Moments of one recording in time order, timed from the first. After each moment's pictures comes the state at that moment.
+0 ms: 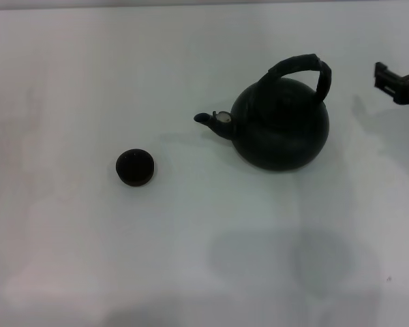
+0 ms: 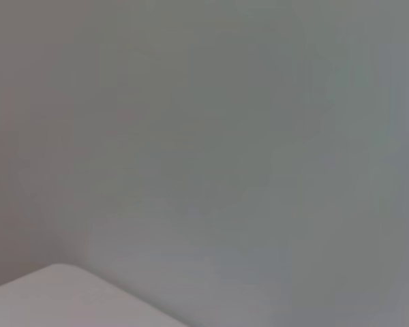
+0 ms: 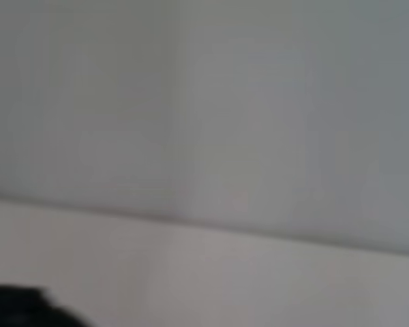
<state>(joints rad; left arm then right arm) -0.37 -2.07 0.30 0.05 -2.14 -1.12 2.44 -0.18 2.00 -1.87 -1.61 0.22 0.30 0.05</state>
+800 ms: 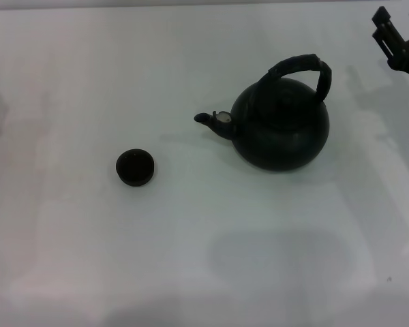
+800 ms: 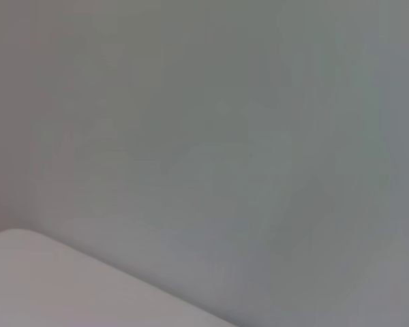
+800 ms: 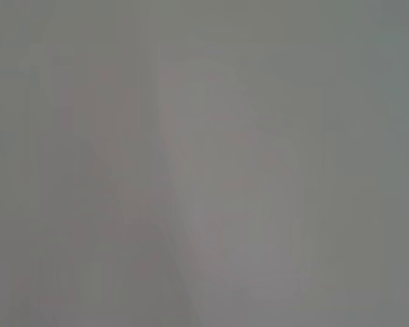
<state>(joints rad) -0.37 -2.08 0.31 0.04 -2.05 -1.11 2.44 0.21 2.02 -2.01 -0.54 0.37 -0.98 0.33</state>
